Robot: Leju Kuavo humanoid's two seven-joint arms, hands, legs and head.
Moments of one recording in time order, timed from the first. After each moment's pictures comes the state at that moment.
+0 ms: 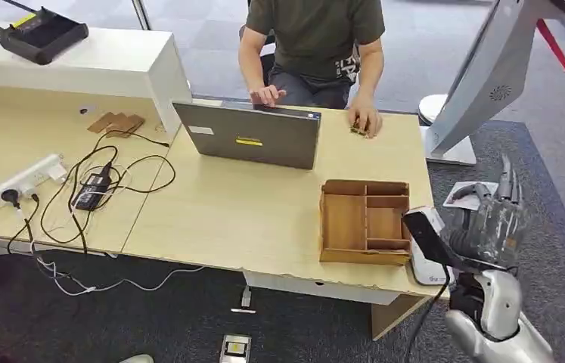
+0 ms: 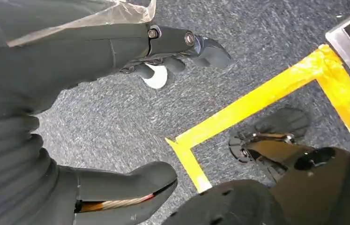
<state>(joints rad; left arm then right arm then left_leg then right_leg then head) -0.14 0.16 -1.19 -0.28 0.74 0.05 -0.23 -0.29 -0.49 0.67 -1.55 1.04 -0.67 0.62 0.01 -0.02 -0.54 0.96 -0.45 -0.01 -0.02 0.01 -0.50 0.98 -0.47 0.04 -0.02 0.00</state>
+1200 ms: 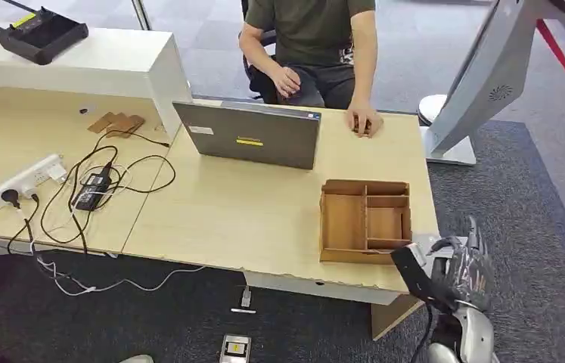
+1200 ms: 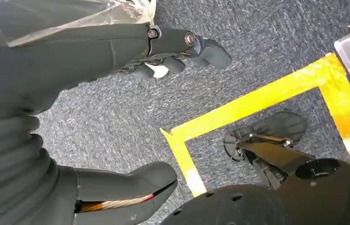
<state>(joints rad) -0.09 0.15 -1.16 -0.28 0.82 0.08 -0.28 -0.16 -0.37 0.61 -1.35 0.93 -0.67 0.55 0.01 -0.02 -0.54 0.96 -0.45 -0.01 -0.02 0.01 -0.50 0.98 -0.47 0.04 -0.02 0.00</state>
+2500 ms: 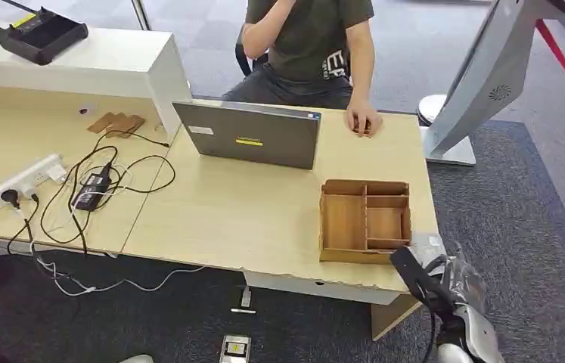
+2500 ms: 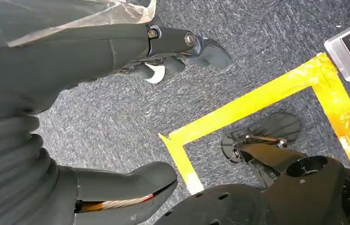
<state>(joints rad) -0.12 0.15 -1.20 -0.28 0.82 0.06 -0.26 -0.16 -0.42 0.65 -1.40 0.72 -0.29 0.70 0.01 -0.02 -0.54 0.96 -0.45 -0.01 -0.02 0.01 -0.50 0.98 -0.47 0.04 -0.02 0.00</state>
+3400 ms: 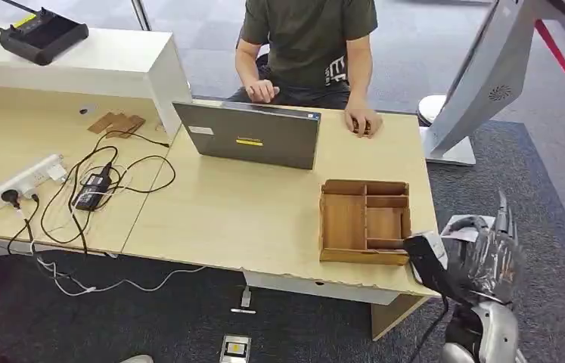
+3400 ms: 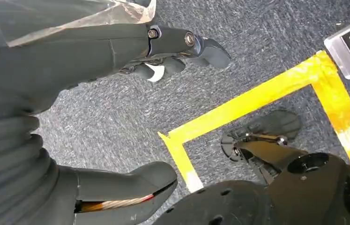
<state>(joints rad) -0.12 0.15 -1.20 -0.28 0.82 0.07 -0.27 -0.13 -0.43 0.58 -1.68 1.09 -0.58 0.65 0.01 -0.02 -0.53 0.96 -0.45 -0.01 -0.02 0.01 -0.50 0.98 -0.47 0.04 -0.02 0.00</state>
